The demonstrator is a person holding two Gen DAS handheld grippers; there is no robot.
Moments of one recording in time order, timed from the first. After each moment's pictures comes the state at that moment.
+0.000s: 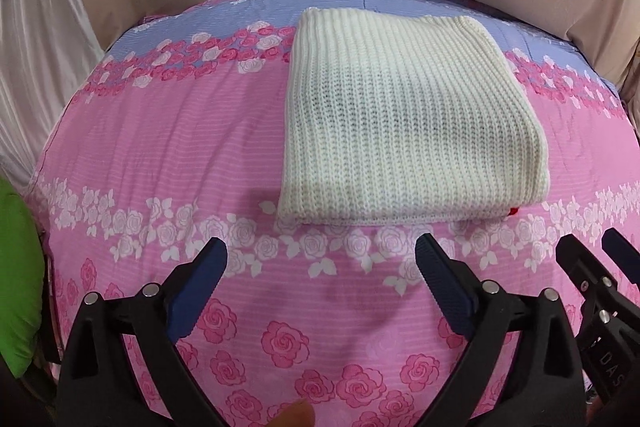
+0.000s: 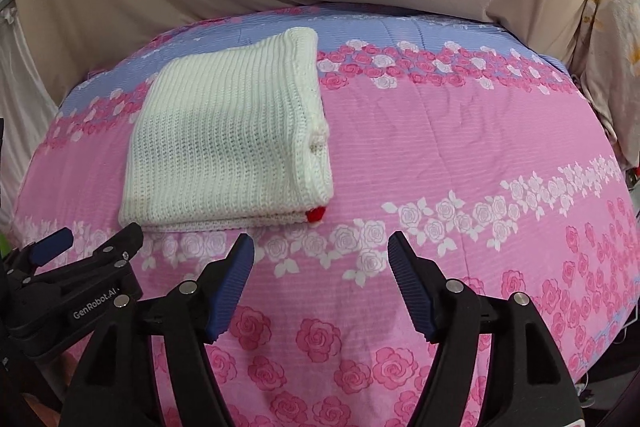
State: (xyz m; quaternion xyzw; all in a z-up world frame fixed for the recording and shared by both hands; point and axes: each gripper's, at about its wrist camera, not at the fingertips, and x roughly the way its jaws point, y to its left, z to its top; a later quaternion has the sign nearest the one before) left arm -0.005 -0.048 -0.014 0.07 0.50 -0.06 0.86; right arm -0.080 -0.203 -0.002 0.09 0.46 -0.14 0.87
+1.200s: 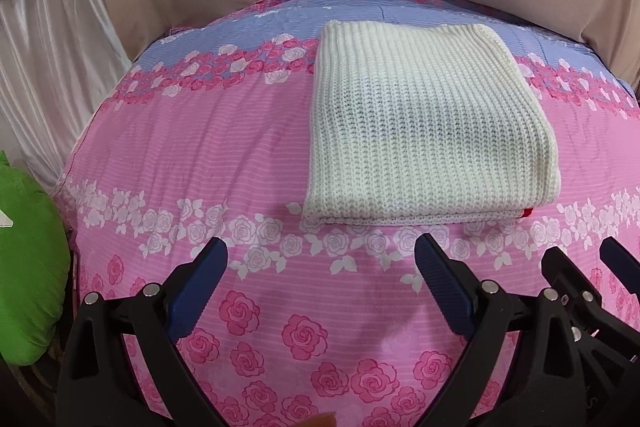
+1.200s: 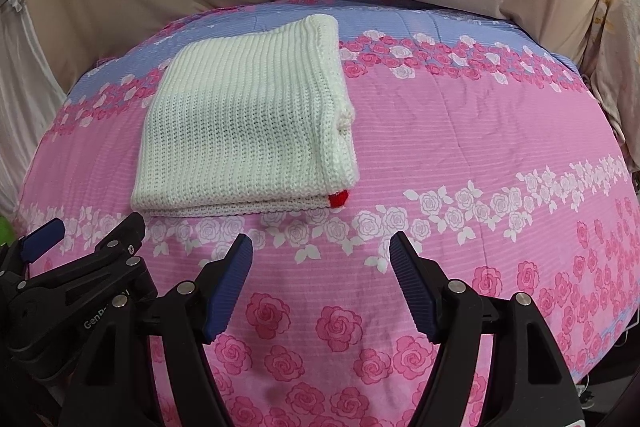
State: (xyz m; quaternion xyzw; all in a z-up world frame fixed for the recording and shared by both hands) left arm -0.015 -0.047 -0.003 0.09 0.48 -0.02 0.87; right arm -0.080 -0.184 -0.008 0.09 0.47 -0.13 0.87
